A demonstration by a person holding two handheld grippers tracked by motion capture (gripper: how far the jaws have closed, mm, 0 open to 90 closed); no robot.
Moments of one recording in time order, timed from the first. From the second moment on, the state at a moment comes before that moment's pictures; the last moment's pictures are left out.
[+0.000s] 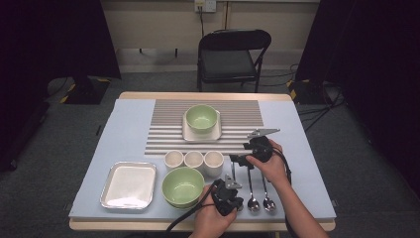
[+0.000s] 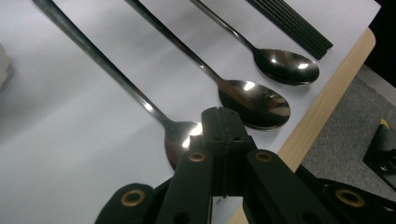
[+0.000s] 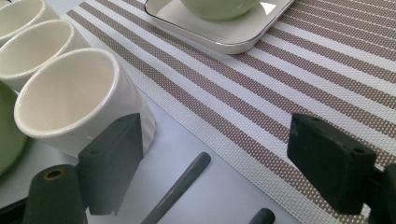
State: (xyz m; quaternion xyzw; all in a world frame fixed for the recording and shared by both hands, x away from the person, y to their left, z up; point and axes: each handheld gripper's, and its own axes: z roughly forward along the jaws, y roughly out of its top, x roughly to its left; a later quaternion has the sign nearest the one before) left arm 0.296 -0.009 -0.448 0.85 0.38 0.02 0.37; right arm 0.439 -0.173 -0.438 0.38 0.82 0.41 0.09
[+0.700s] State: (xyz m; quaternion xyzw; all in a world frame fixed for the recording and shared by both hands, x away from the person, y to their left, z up) left arm 0.292 -0.011 -0.454 0.85 0.38 0.02 0.37; right arm 0.434 -0.172 -0.444 0.38 0.82 0.41 0.09
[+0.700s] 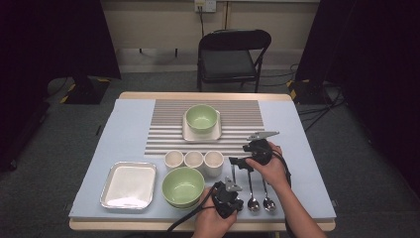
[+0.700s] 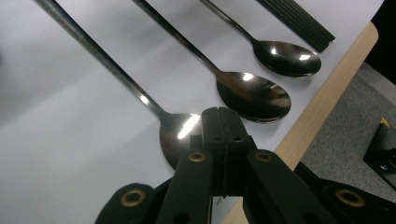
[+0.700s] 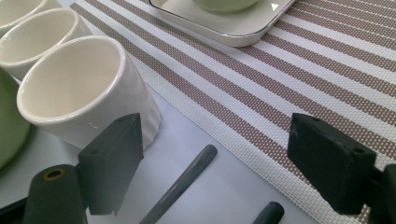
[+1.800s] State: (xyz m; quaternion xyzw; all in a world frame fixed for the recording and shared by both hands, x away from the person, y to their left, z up) left arm 0.287 -0.011 -0.463 0.85 0.38 0.02 0.37; right arm 0.427 -0.179 -0.454 0.38 0.82 0.41 0.08
